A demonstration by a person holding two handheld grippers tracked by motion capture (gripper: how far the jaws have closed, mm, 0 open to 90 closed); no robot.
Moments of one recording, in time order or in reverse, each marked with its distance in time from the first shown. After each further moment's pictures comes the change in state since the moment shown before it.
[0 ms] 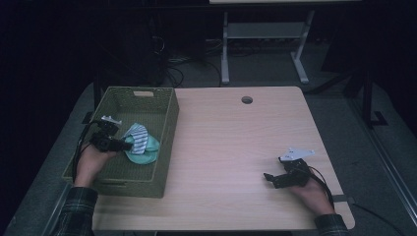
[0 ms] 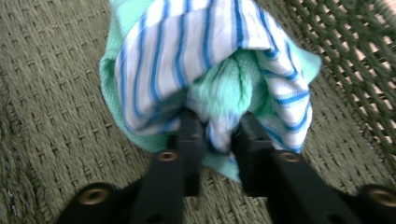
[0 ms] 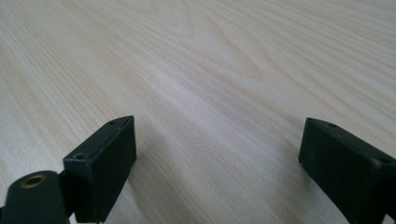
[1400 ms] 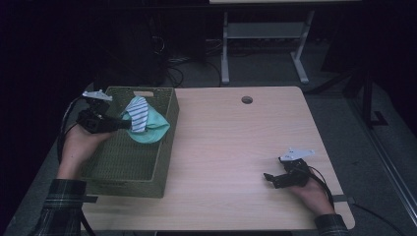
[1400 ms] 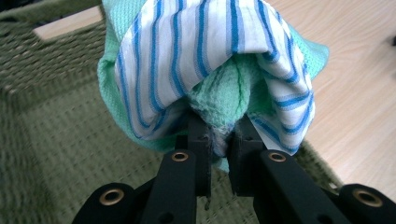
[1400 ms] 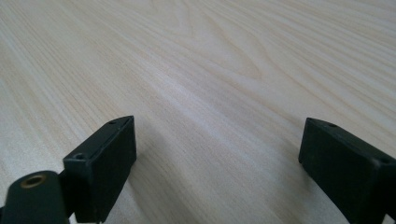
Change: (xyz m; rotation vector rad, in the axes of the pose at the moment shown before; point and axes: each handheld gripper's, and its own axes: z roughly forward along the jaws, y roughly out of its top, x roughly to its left) left arm -0.033 0.045 -0.091 -0.195 -0.064 0.097; right arm 0.000 0.000 0.000 0.000 0.000 0.000
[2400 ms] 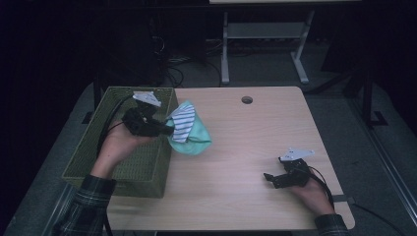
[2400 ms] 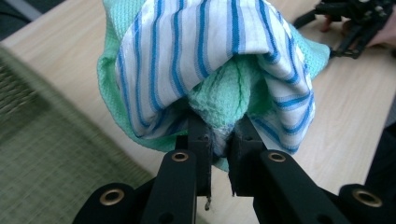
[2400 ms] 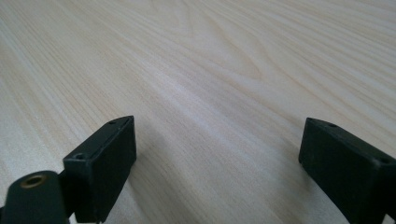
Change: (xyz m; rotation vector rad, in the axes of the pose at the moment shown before) left arm -0.089 0.047 0.034 0.031 -0.206 0.228; right arm 0.000 0.000 0.000 0.000 0.000 0.000
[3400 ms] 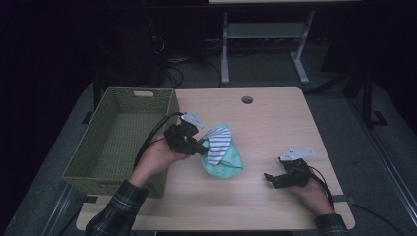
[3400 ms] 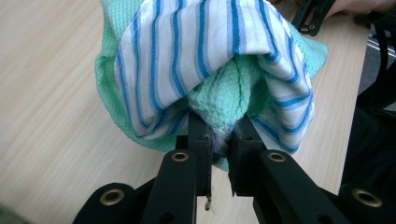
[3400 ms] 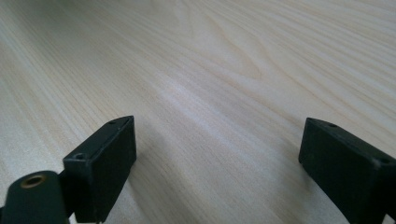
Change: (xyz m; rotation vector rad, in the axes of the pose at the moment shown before) left arm -0.063 0.021 0.079 0.086 -0.147 0.150; right arm 0.000 0.000 0.000 0.002 0.000 0.001
